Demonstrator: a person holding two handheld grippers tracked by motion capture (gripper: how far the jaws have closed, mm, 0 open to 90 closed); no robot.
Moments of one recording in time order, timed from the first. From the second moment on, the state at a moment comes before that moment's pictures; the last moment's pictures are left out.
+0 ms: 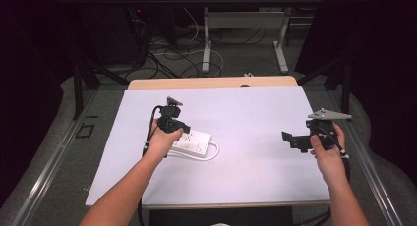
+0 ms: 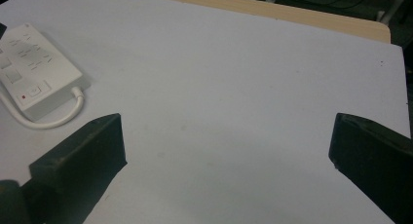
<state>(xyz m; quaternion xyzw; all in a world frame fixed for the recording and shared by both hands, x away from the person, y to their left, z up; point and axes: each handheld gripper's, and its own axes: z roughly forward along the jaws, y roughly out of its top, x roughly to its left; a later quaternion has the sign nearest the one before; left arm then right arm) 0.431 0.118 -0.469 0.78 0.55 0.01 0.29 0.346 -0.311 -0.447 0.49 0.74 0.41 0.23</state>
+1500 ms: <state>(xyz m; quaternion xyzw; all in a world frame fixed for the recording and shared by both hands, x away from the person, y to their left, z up) 0.423 0.116 -0.509 0.79 0.56 -0.01 0.24 0.347 -0.311 -0.449 0.49 0.74 0.41 0.23</state>
